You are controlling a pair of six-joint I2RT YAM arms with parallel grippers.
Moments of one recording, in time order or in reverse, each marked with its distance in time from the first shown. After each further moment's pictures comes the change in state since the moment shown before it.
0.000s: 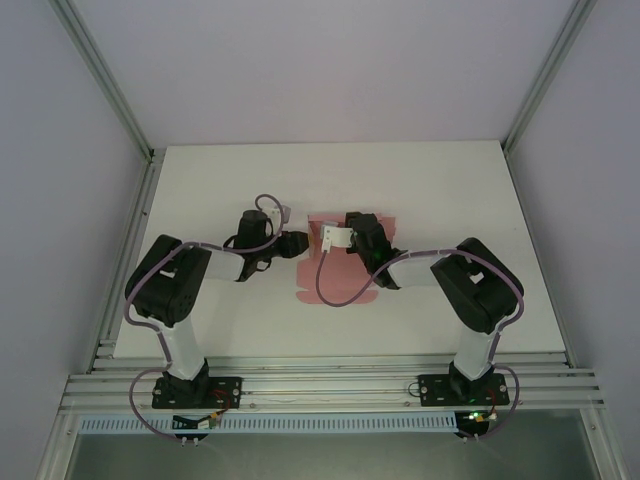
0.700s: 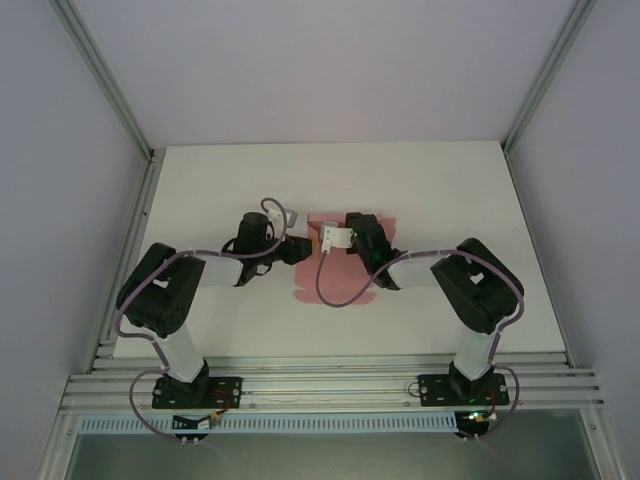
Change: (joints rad) left arm -0.026 -0.074 -0.035 -0.021 0.090 0.084; right arm 0.003 -0.004 -0.005 0.000 0.006 0.003
